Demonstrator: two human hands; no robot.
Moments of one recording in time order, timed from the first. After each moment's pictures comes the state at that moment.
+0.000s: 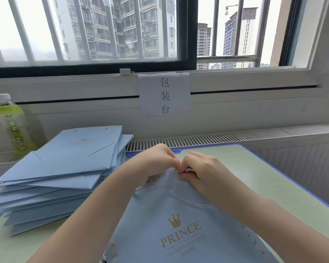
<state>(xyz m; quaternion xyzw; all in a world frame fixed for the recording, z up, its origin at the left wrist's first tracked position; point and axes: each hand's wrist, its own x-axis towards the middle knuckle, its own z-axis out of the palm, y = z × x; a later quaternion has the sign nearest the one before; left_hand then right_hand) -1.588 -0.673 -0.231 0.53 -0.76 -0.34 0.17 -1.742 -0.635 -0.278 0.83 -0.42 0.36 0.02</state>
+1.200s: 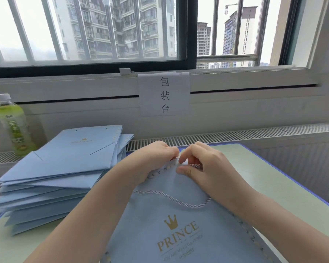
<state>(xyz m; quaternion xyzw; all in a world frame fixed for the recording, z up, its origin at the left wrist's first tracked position) -1.591 -0.678 -0.228 0.58 -0.69 -0.37 0.22 -1.740 -0.627 -0.268 0.79 -0.43 0.43 -0.02</state>
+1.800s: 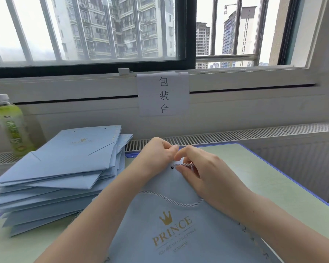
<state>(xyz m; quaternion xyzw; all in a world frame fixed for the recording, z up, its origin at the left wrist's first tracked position) -1.594 -0.678 -0.239 0.50 -0.77 -0.23 0.33 -1.738 -0.620 -0.272 0.81 -0.44 0.38 0.05</state>
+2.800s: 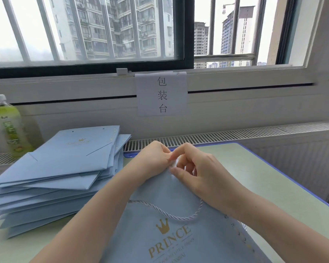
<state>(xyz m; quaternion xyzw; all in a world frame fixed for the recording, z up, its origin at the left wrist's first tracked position) -1.592 -0.674 -0.236 0.54 -0.76 -0.26 0.24 -1.730 -0.613 -0.261 0.79 -0.43 0.41 -0.12</state>
